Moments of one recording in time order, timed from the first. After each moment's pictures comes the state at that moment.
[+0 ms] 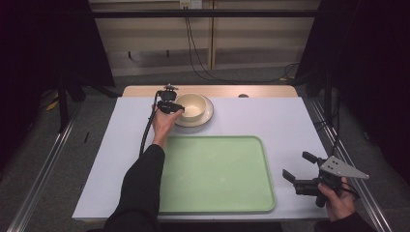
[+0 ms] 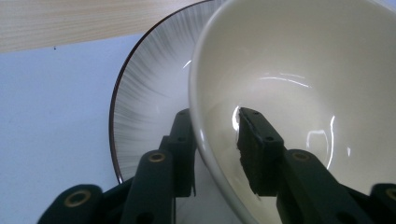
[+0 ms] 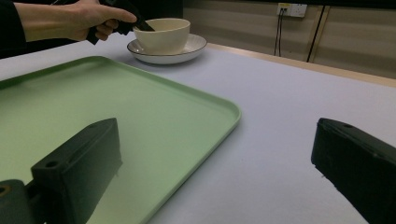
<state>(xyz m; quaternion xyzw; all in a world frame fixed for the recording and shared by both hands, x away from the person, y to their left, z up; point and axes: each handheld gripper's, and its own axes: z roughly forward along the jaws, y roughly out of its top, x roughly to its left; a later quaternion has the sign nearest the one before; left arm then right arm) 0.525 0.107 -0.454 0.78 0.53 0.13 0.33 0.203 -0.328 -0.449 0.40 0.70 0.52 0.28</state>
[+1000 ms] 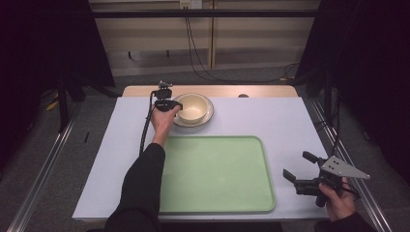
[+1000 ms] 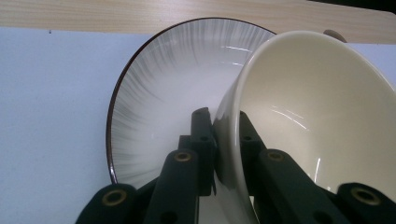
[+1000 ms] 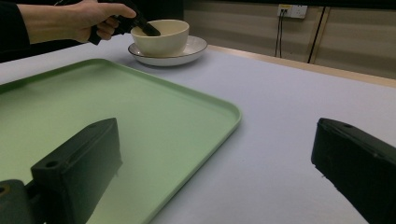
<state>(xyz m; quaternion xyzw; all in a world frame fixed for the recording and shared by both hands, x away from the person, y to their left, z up) 0.527 0.117 -0.449 0.72 0.58 0.08 0.37 0.202 -0.329 -0.449 0.40 0.69 0.53 0.28</state>
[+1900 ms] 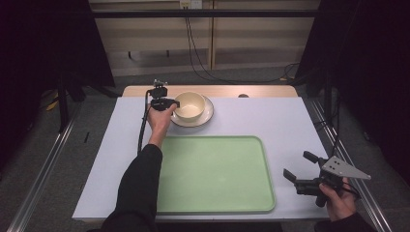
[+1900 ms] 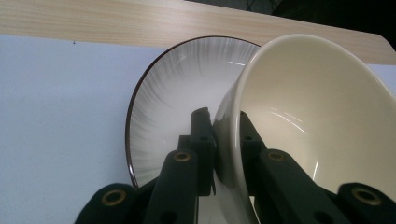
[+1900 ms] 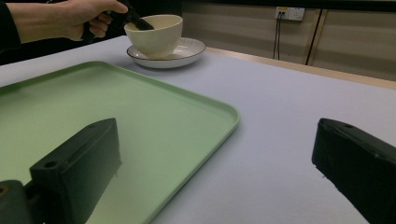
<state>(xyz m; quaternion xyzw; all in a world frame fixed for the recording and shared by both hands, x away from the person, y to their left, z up) 0.520 0.128 -0.437 0.70 0.59 0.08 0.39 0.202 -0.329 -0.449 0.40 0.69 0.53 0.28</state>
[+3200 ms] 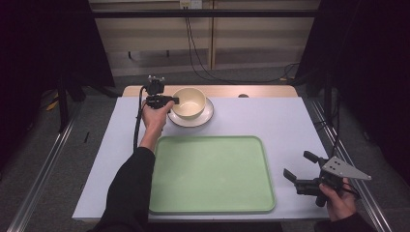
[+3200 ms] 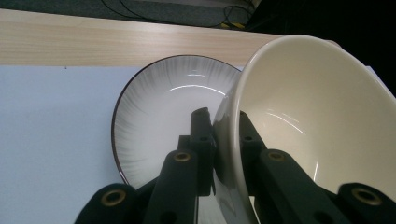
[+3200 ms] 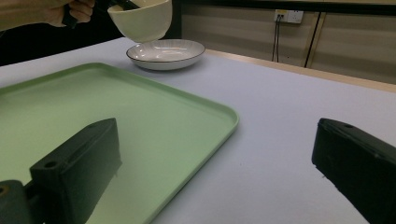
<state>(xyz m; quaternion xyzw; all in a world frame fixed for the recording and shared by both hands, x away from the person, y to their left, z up) 0.496 0.134 -0.400 0.72 0.55 0.08 0.42 0.201 -0.330 -0.449 0.40 0.69 0.53 0.29</state>
